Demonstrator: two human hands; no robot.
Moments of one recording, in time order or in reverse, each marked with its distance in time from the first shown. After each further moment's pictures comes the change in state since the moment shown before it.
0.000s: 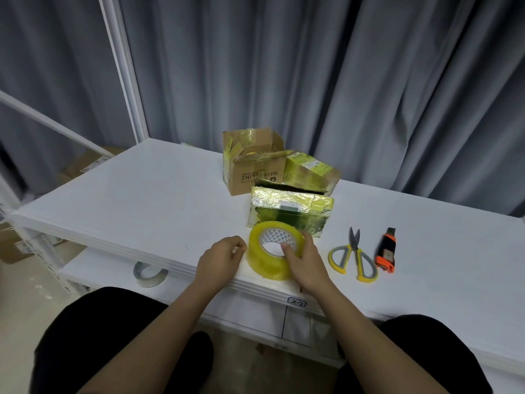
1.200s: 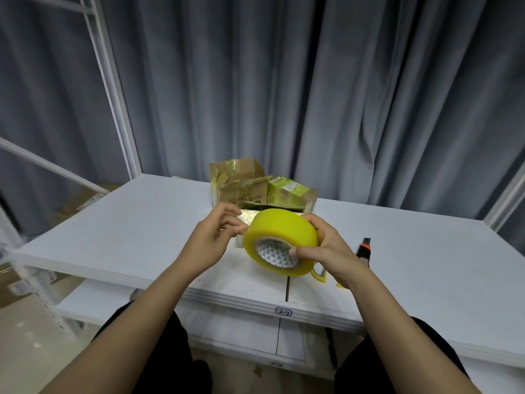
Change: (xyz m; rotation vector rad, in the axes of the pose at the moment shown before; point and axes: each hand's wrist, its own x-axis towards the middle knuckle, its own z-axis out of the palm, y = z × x) left_hand -0.015 0.081 -0.094 -0.517 0.018 0.400; right_hand -0.050 -0.064 -0.113 0.440 -0.200 -0.251
